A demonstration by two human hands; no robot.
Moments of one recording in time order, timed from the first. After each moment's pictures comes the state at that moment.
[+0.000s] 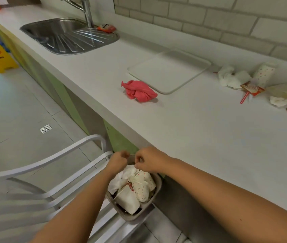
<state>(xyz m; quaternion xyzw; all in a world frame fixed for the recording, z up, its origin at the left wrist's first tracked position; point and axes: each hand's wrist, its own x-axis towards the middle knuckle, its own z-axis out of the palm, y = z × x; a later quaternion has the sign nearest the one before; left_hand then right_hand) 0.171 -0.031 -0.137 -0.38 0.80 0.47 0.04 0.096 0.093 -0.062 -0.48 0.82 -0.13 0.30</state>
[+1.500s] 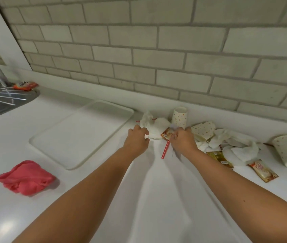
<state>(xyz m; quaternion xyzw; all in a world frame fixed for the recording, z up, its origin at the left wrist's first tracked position) -0.225 0.129 -0.003 -0.09 0.97 0.22 -0.05 -0.276 0.280 -0.007 -0.05 0.95 -0.30 0.02</state>
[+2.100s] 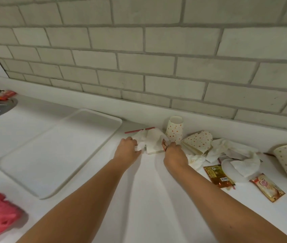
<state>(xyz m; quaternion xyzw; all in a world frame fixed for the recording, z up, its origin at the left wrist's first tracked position) -0.295 0.110 -0.047 -0.09 0.97 0.20 -0.04 -0.308 0.267 -0.035 -0.01 0.98 -0.16 0.07</state>
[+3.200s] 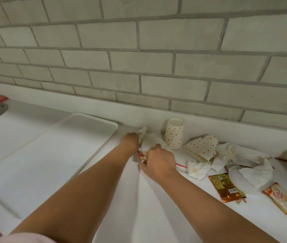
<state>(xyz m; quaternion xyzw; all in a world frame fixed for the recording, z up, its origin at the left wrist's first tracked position) -0.366 0.114 -0.033 -0.10 0.99 0.12 0.04 -0.309 0.237 -0.026 -0.18 0.98 -0.06 0.00</state>
